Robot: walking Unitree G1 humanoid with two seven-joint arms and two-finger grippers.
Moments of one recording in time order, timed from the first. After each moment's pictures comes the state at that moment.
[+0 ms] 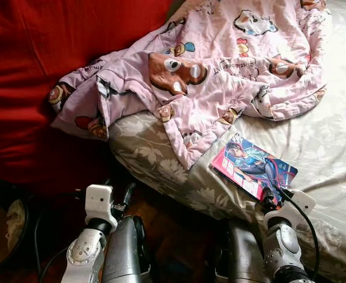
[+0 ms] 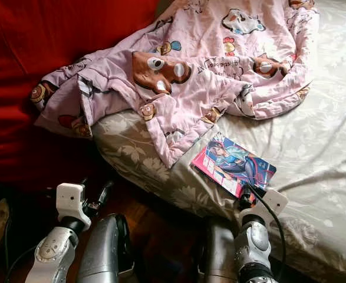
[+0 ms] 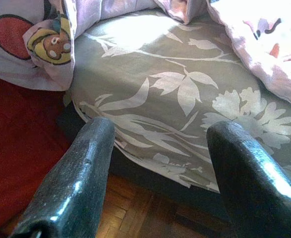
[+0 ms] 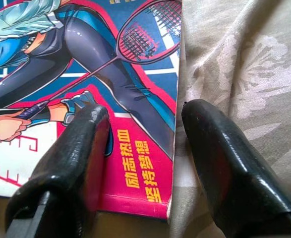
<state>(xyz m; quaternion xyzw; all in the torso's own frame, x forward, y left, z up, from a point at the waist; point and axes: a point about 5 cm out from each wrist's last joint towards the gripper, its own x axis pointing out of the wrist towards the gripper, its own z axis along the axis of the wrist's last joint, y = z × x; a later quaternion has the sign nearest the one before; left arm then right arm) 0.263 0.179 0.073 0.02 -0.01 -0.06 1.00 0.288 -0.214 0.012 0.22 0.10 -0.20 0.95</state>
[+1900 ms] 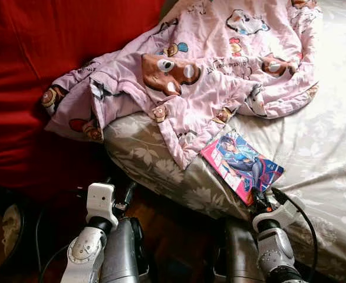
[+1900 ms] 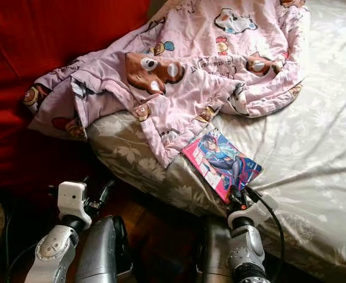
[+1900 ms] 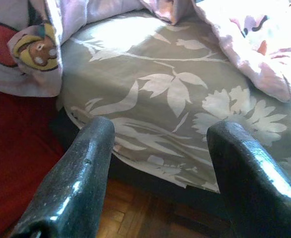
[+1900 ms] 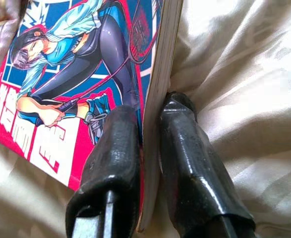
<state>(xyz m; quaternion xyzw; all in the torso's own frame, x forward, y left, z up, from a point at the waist) 0.263 0.176 0.073 0.04 -0.01 -0.07 1.00 0.286 -0.198 0.008 0.36 0.06 -0.13 0.92</state>
